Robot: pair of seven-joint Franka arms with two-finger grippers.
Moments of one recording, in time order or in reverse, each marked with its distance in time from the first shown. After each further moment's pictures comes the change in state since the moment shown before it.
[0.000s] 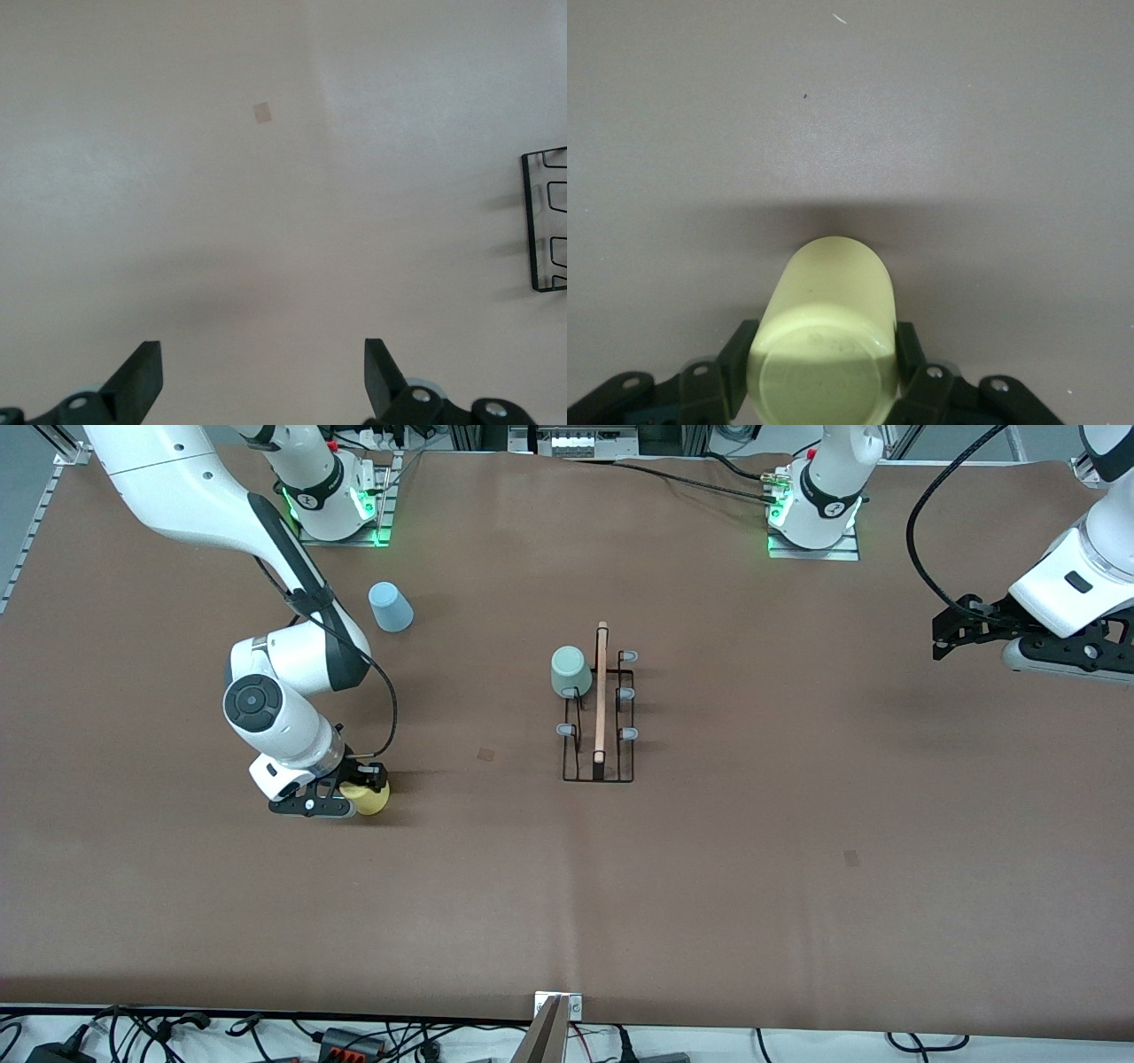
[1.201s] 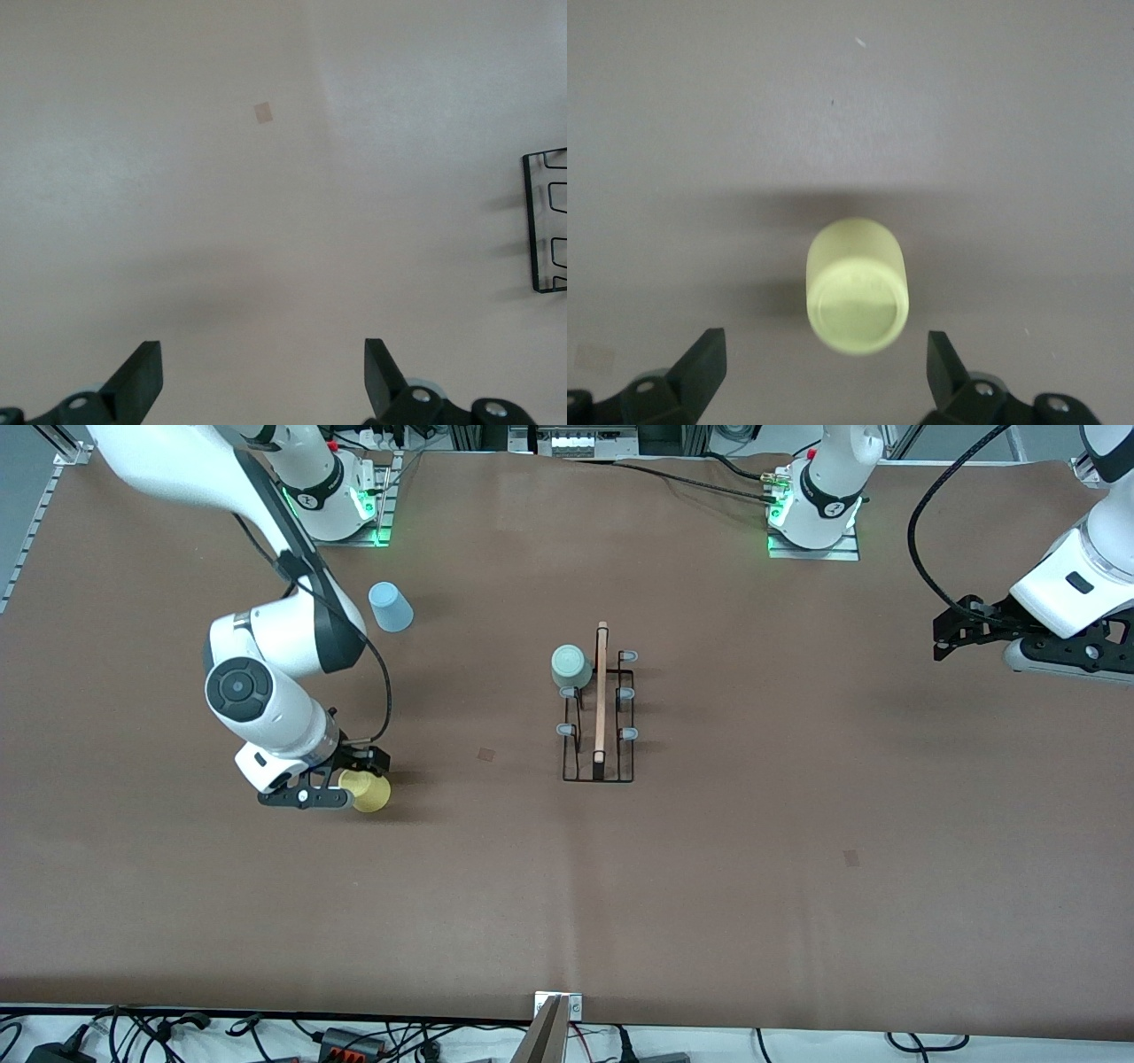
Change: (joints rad) left arm 0.002 0.000 0.001 -0.001 0.000 0.001 0.000; right arm 0.010 -0.056 0.021 0.079 0.004 -0.178 0.003
